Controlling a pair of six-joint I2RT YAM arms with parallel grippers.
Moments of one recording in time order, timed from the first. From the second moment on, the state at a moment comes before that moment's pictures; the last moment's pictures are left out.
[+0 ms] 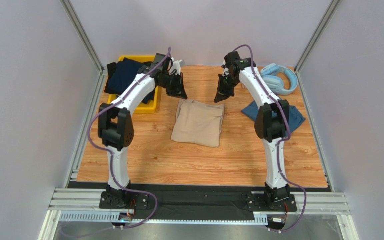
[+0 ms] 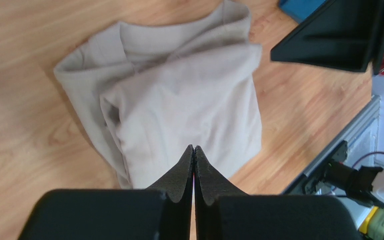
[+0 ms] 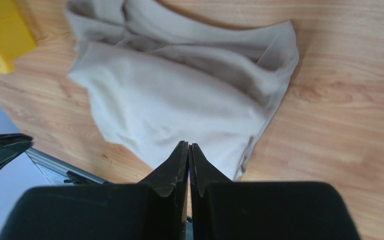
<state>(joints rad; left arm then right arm) -0.35 2.00 1.81 -0.76 0.54 -0.23 0.30 2.26 2.23 -1.18 -0.34 0.45</state>
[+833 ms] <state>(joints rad) -0.28 2.32 1.83 -0.71 0.57 -0.24 0.22 2.48 2.19 -1.07 -0.35 0.52</state>
